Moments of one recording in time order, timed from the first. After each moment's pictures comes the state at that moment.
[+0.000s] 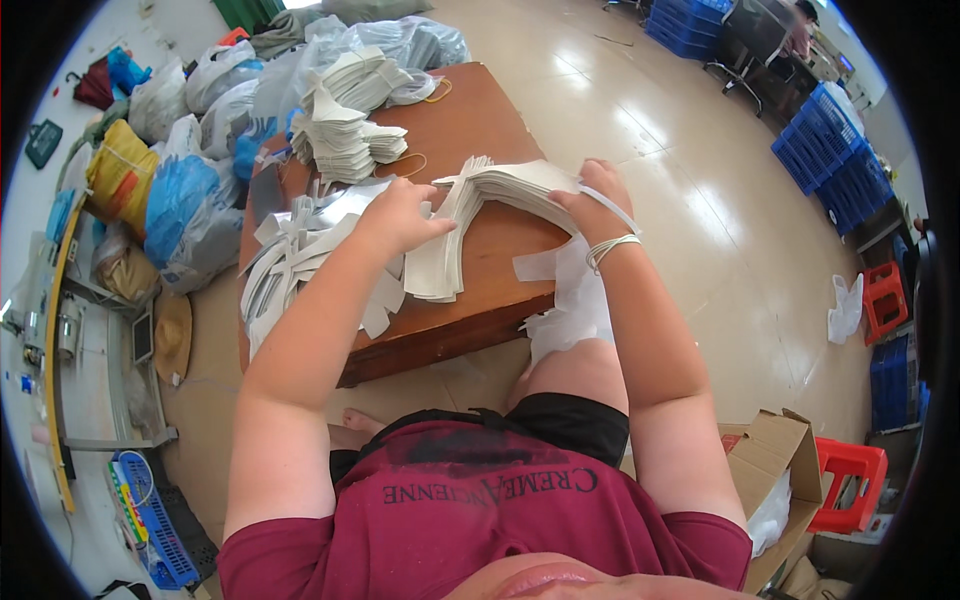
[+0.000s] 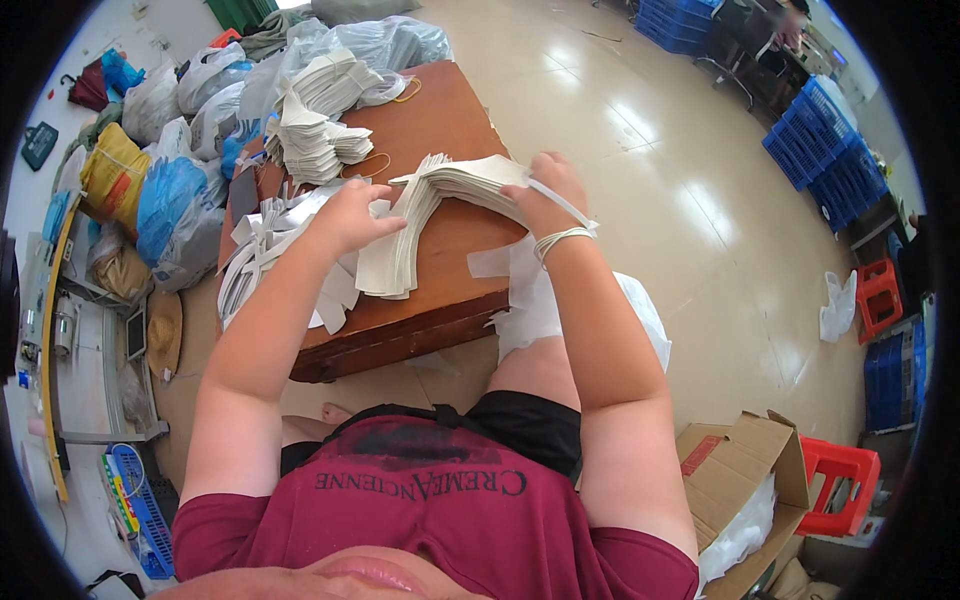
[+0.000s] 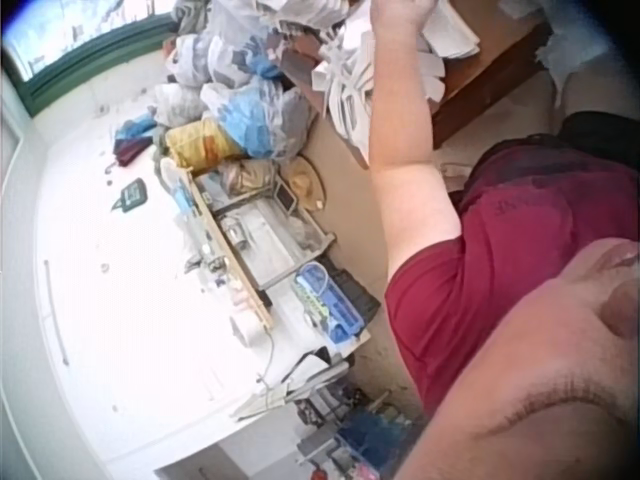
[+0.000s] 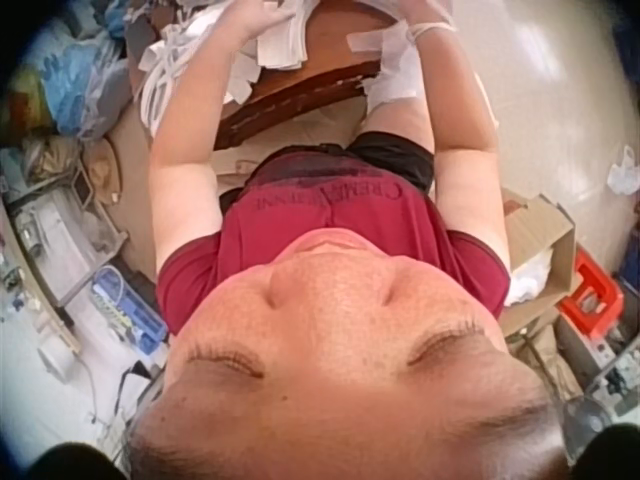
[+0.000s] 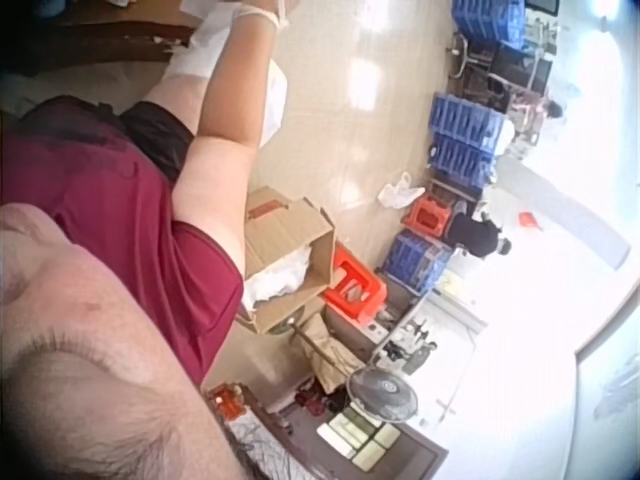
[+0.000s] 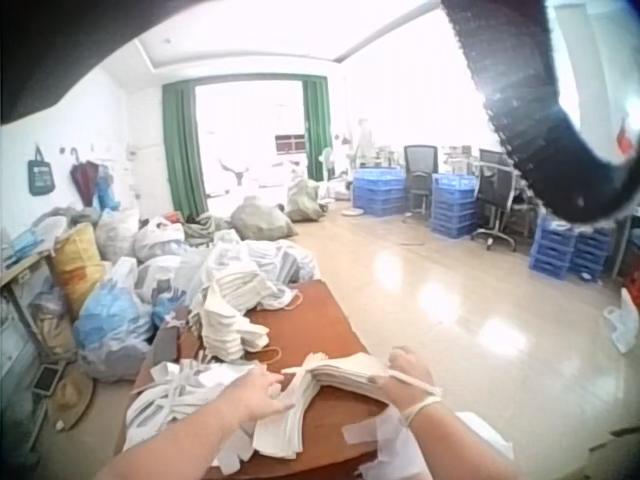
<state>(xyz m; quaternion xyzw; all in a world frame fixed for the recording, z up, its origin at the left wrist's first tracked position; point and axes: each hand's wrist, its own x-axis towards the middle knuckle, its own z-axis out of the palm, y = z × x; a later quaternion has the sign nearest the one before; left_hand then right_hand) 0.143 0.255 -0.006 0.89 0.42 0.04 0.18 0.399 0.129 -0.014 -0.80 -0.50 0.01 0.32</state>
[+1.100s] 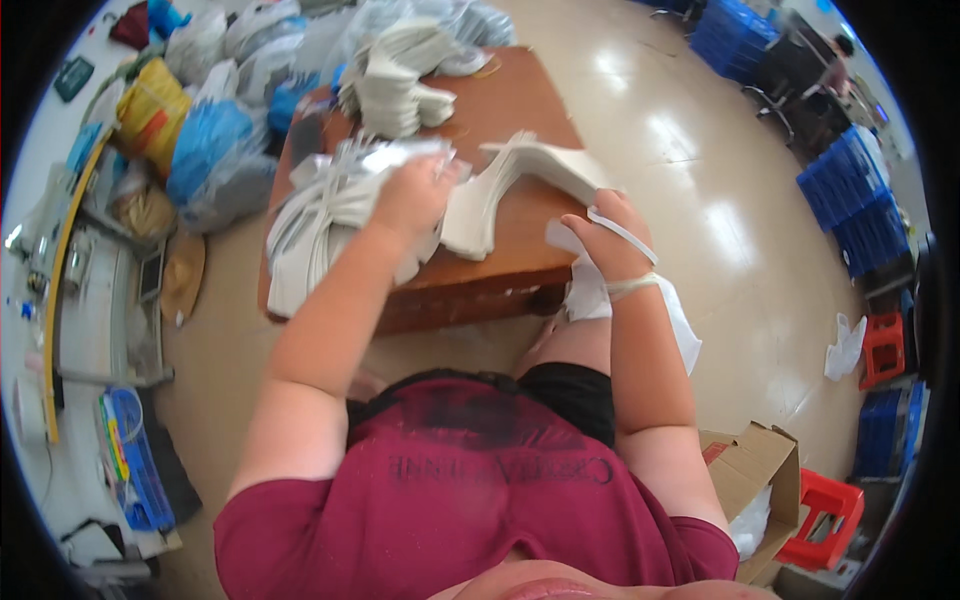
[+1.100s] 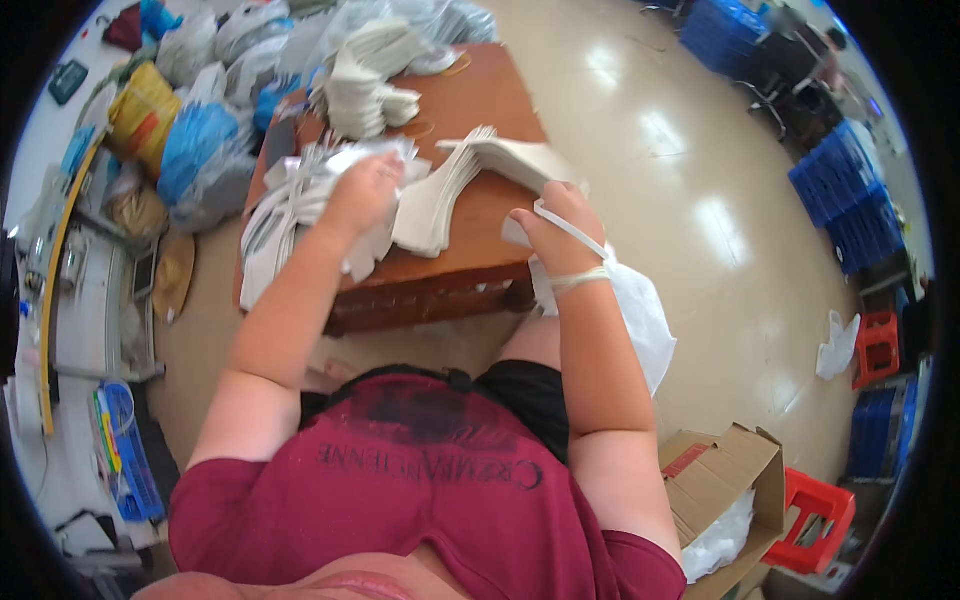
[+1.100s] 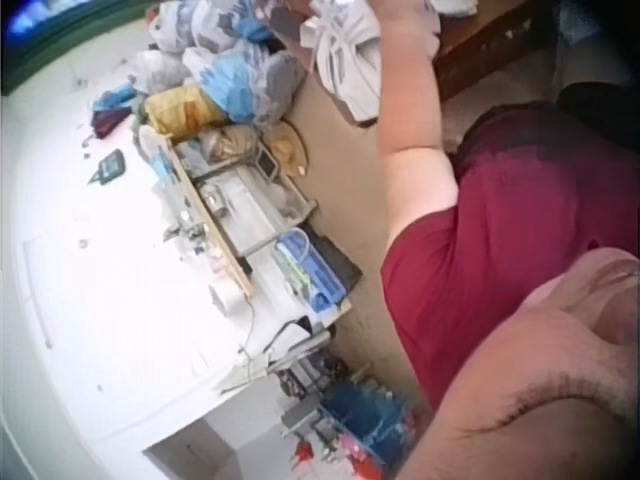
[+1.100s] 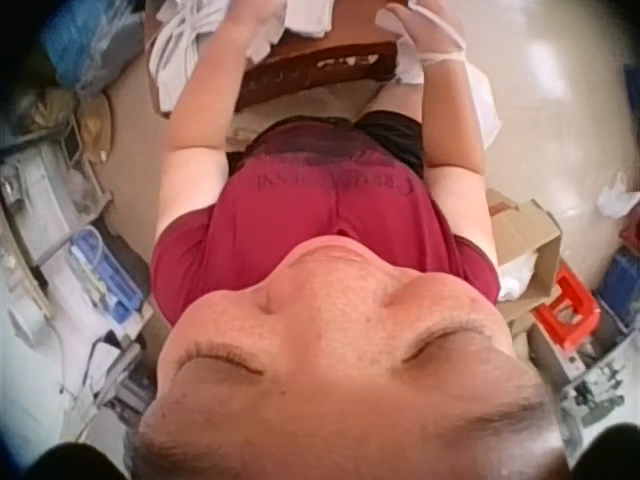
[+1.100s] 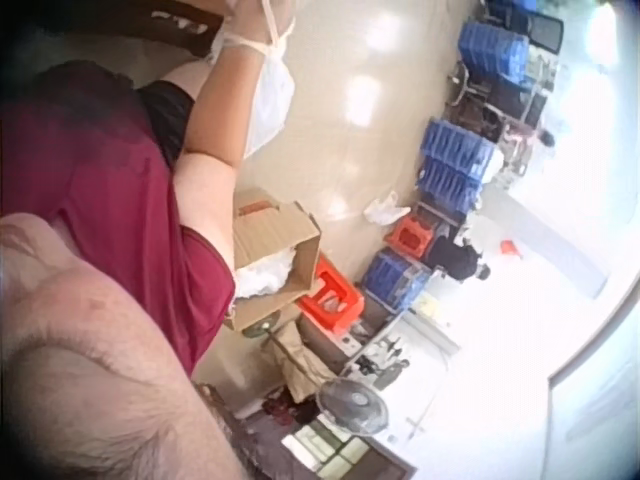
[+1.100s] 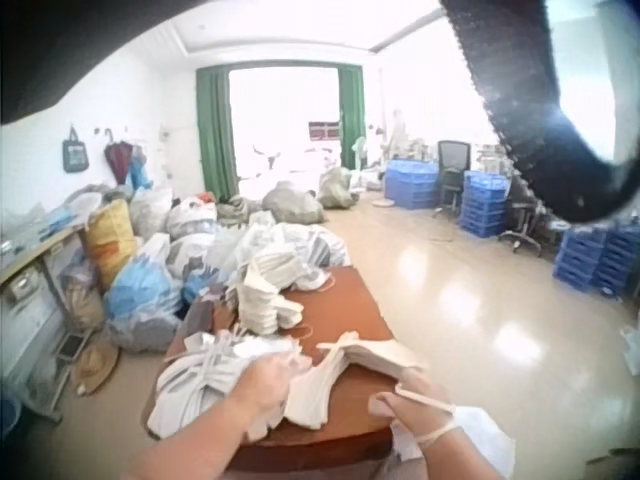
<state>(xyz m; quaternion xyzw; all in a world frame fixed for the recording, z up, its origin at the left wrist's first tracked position) 0.094 0.223 -0.031 0.81 0.43 0.34 0.22 0.335 0.064 -0.003 -0.77 -0.55 0.03 0.32</state>
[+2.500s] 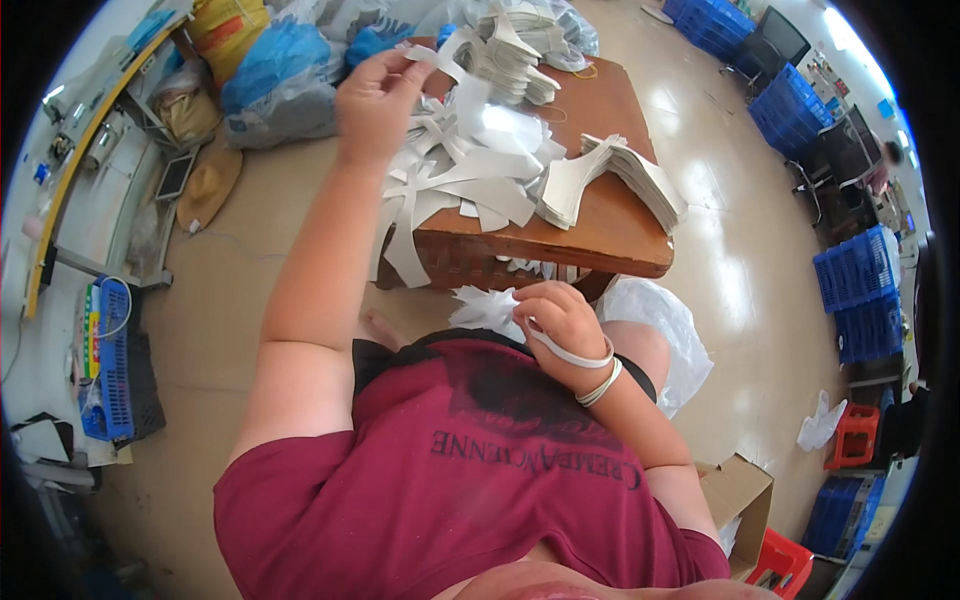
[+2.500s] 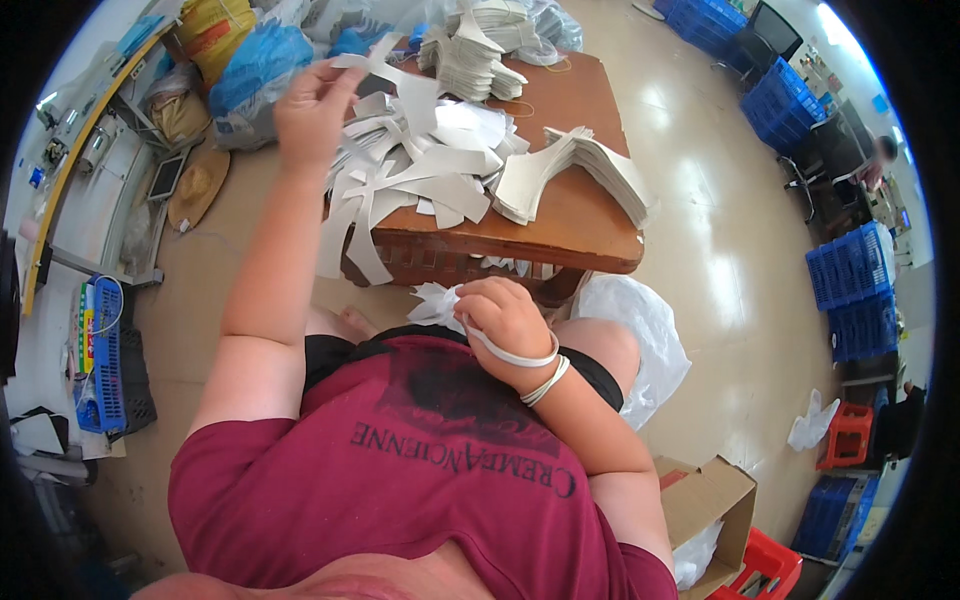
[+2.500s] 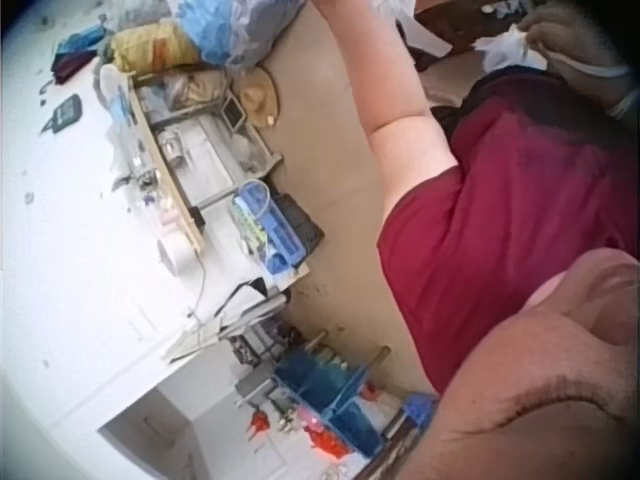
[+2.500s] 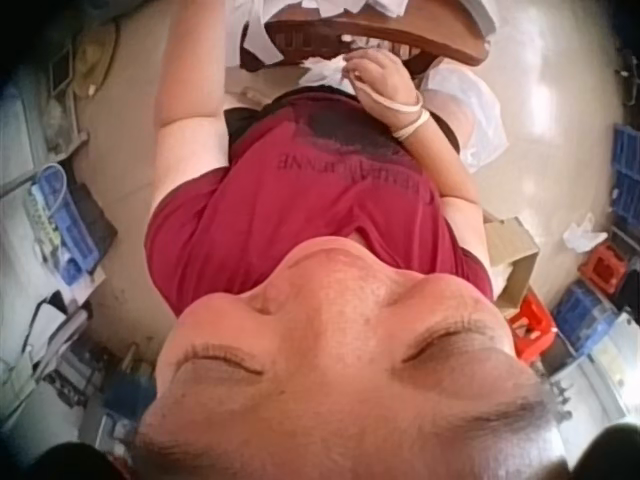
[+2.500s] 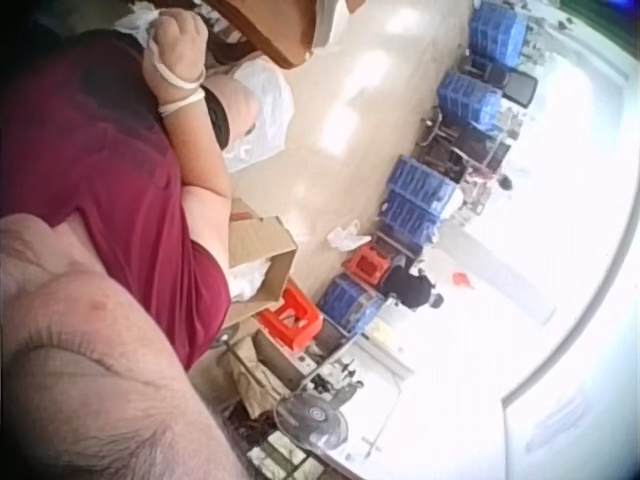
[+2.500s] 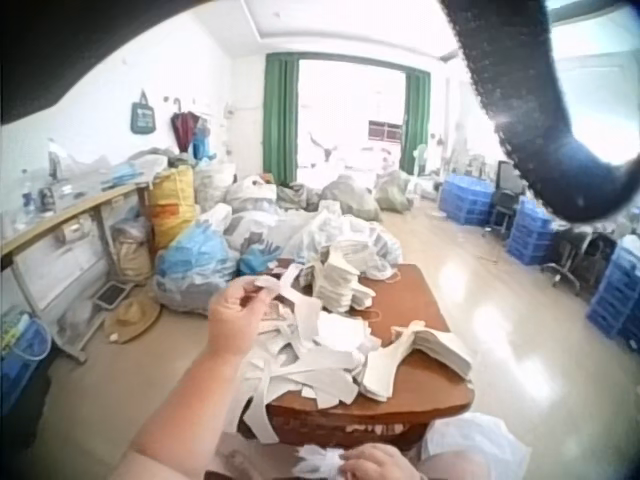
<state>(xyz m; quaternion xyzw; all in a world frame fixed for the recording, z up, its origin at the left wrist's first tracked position) -0.053 0.194 0.050 0.60 0.38 0.68 0.20 0.170 -0.021 -0.024 -0.40 -0.82 0.12 0.38</state>
